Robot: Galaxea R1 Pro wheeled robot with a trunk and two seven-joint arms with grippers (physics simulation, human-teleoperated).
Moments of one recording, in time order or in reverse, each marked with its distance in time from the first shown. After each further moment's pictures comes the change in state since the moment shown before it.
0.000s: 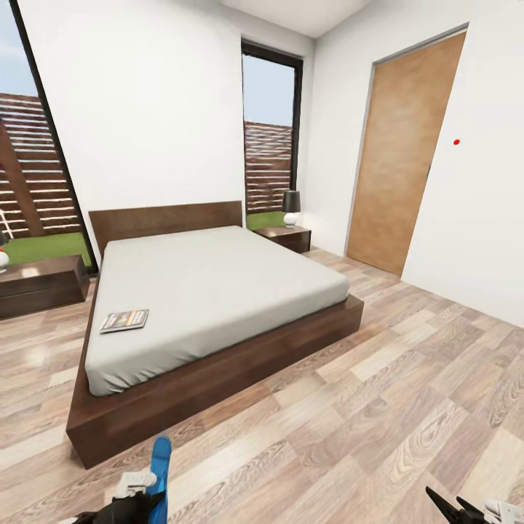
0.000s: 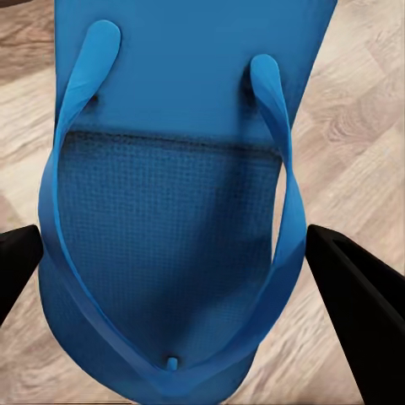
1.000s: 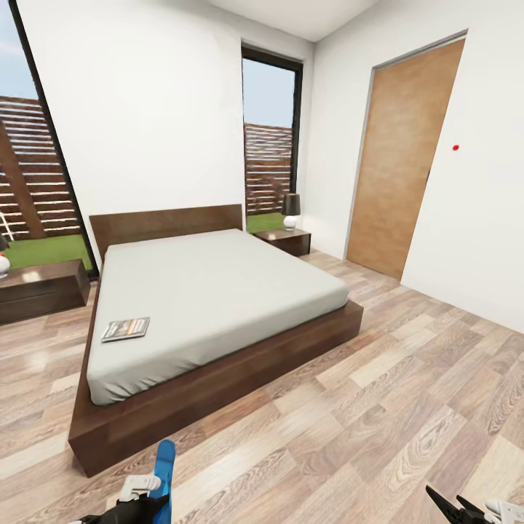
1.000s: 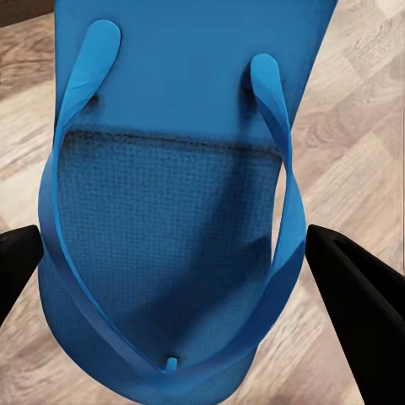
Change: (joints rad) left arm 0.000 -0.014 -0.003 0.019 -0.014 -0.026 -0.001; right arm 0.000 0.000 -0.002 -0.002 -0.001 -0.007 0.004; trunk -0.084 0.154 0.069
